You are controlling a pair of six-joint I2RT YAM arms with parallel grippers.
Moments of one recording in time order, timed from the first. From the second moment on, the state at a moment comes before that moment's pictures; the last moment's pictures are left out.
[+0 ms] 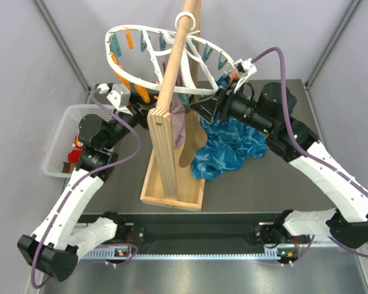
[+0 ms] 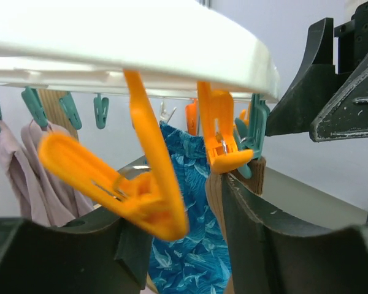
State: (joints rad) left arm -0.39 0.96 1.03 0.29 0.47 -0.22; right arm 0.77 1.22 1.51 -0.26 -0.19 0.44
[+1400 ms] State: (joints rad) left arm -0.47 1.06 1.10 0.41 0.61 -0.38; right arm 0.77 1.04 1.46 -0.28 -0.29 0.39
